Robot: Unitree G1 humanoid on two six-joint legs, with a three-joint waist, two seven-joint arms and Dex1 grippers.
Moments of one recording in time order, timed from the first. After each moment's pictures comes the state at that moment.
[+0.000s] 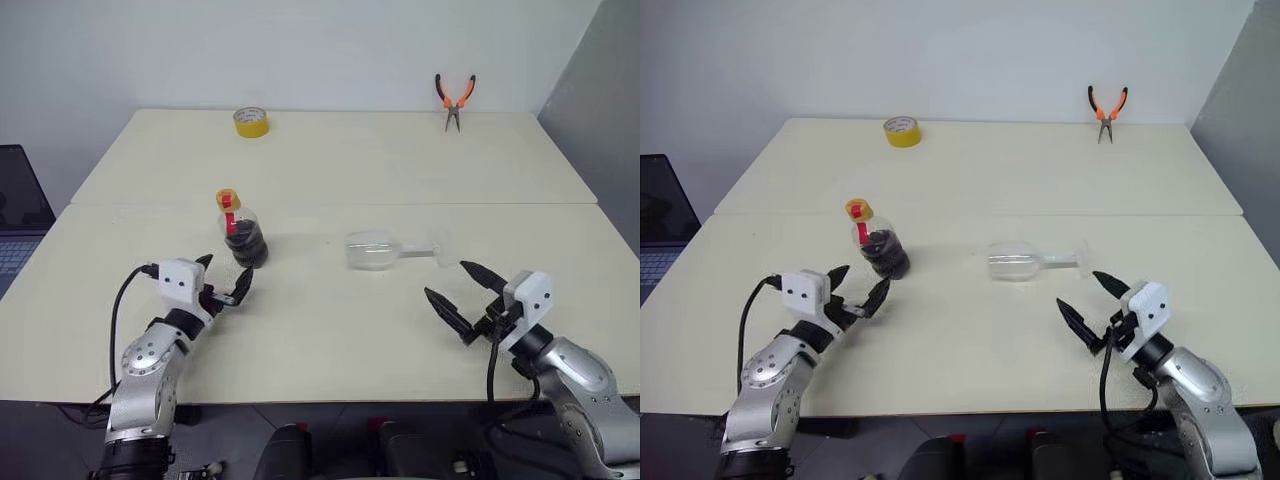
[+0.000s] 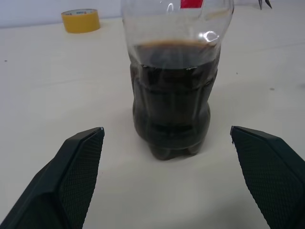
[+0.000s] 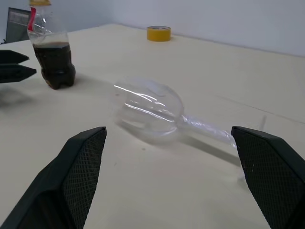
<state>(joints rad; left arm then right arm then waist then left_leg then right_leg) -0.06 0.39 0.21 -0.03 -0.30 0.13 -0.45 0.12 -0.49 -0.11 -0.49 0.45 0.25 0.59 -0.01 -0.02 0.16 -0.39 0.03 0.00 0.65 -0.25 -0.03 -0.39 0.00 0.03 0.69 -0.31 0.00</state>
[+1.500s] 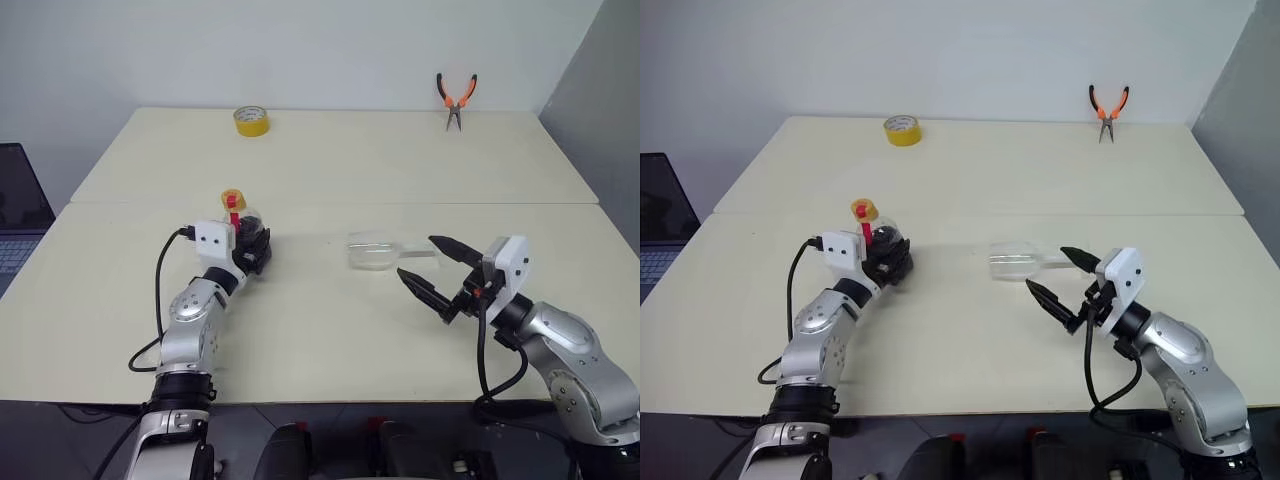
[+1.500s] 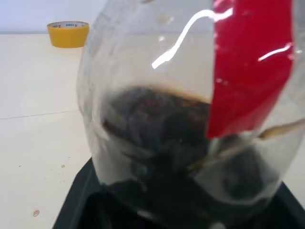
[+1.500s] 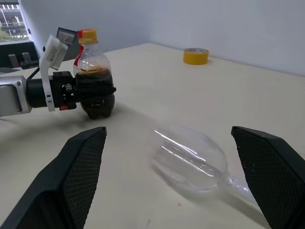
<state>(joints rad) -0.35 0.29 0.15 0.22 -0.24 0.09 -0.38 -0.08 -0.49 -0.06 -0.55 0.52 0.42 0.58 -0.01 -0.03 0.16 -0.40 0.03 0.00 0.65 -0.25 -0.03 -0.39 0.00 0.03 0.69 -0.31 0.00</state>
